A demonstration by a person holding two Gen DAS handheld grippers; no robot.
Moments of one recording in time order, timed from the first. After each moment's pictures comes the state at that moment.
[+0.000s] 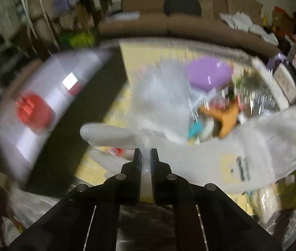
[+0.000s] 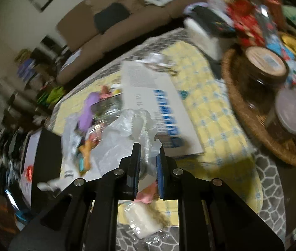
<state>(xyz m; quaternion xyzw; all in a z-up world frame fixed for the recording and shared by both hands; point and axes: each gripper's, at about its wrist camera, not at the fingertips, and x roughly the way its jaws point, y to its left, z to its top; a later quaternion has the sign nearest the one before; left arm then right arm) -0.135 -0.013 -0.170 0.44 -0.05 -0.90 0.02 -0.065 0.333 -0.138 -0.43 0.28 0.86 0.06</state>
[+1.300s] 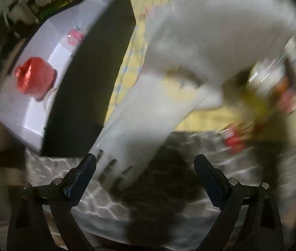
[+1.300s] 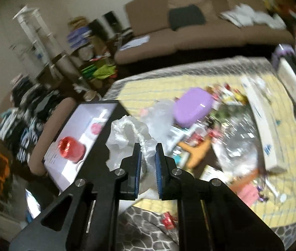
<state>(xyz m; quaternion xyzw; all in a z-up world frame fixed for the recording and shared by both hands) -0.129 -0.075 -0.233 0.61 -0.15 -0.78 -0.02 -0.112 0.136 -0.079 -0.41 0.19 0.89 -0.07</state>
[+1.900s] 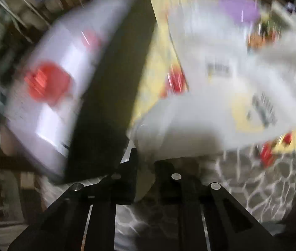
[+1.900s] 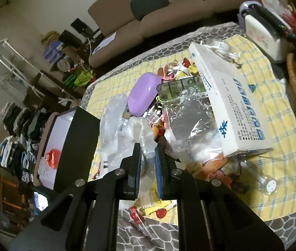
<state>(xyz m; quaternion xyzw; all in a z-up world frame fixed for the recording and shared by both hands) -0.159 -0.108 -0.210 0.55 -0.15 -0.82 0.03 -0.109 0.242 -0.139 -0.43 0.28 0.86 -0.03</state>
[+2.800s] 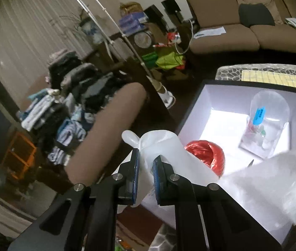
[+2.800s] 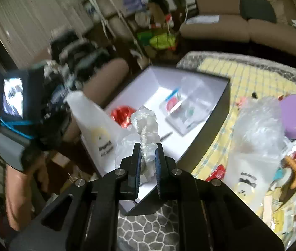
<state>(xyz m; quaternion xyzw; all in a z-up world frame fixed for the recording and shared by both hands) -0.230 -0.297 -0.111 0.38 -0.17 -0.88 0.24 -0.179 -0.096 -0.109 -0.45 0.09 0.85 -0.25</state>
